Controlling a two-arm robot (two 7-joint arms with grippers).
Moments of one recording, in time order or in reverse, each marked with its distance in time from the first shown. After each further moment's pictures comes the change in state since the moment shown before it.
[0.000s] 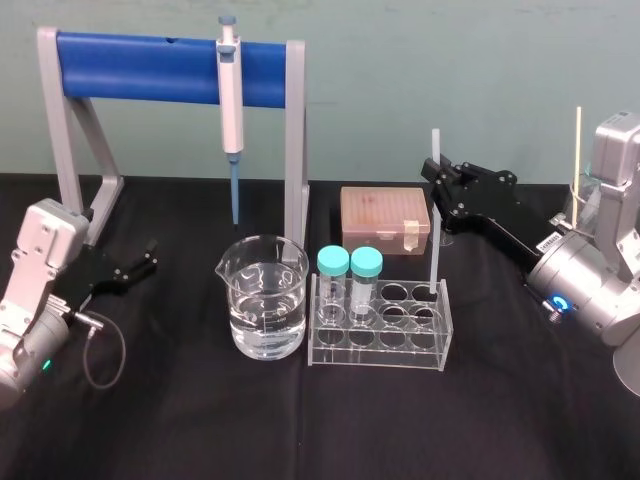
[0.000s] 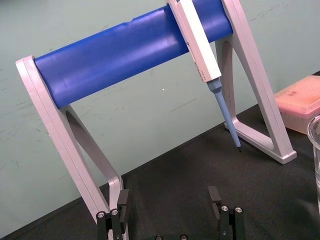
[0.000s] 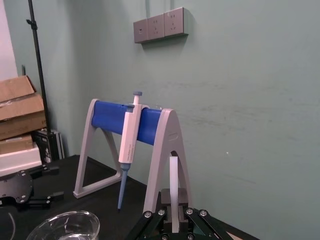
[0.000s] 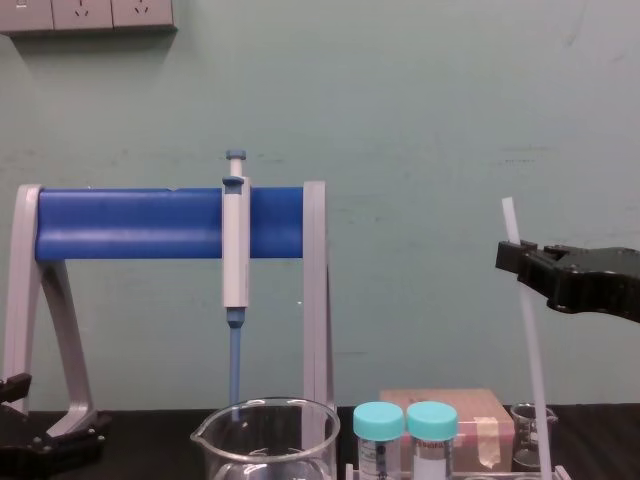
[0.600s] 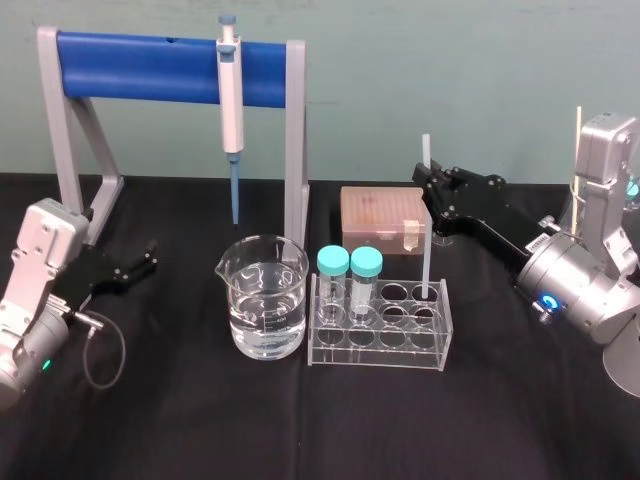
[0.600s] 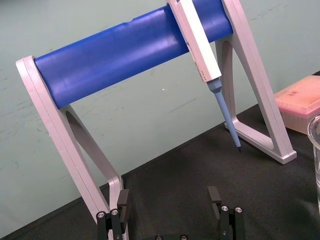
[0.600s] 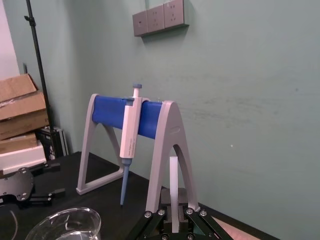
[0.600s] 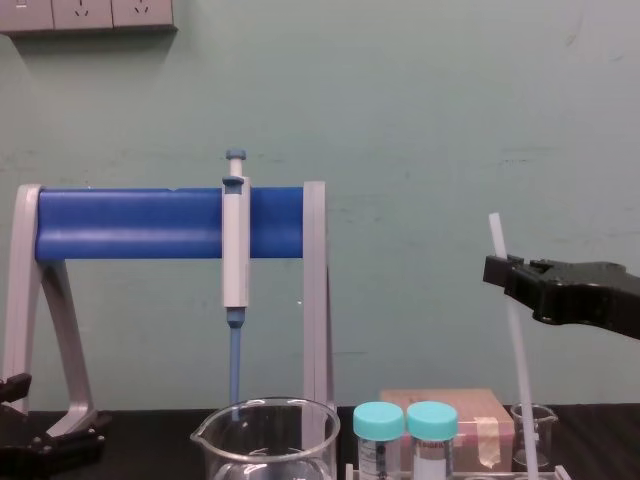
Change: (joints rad) left arm 0.000 0.000 0.000 0.000 0.000 0.000 0.000; right arm 0.028 -0.017 -0.017 0.046 0.009 0.017 0.011
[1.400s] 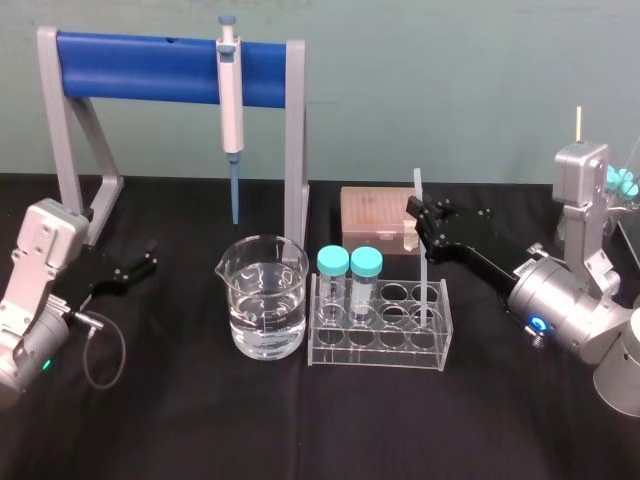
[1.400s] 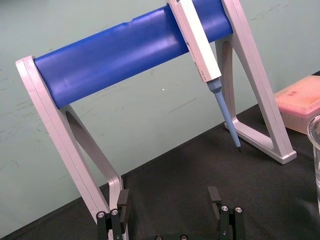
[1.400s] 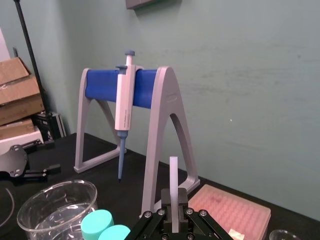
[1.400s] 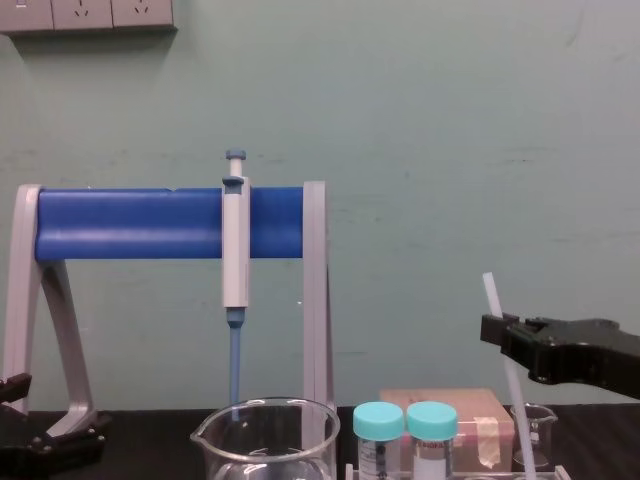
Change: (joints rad) left arm 0.000 0.000 0.000 0.000 0.000 0.000 0.000; right arm -0.007 -0.011 -0.022 0.054 -0.016 0.022 -0.012
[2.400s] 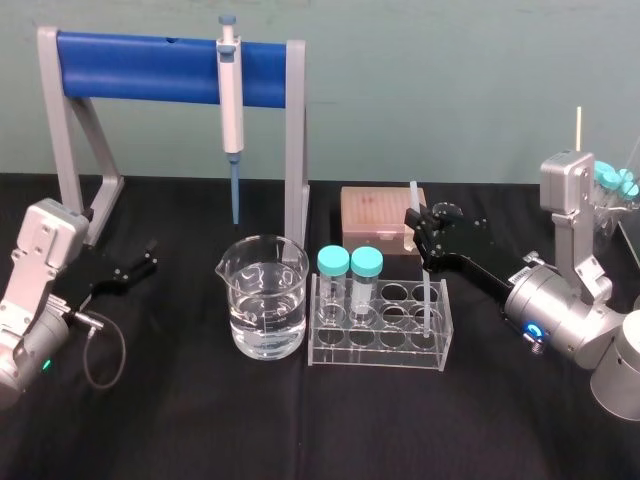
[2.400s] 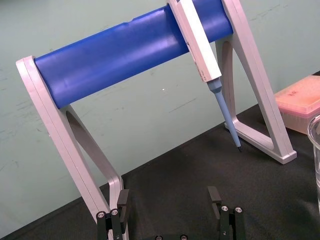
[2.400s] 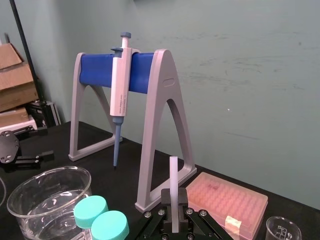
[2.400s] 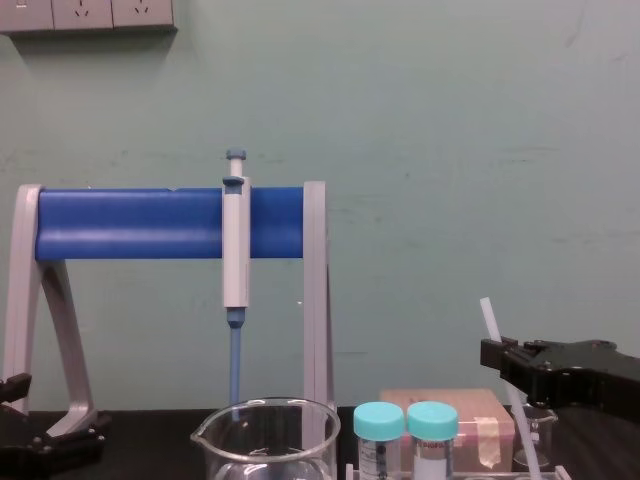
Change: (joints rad) left arm 0.000 0.000 0.000 0.000 0.000 0.000 0.000; right arm 0.004 -0.004 -0.012 0.024 -0.033 0.014 -0.014
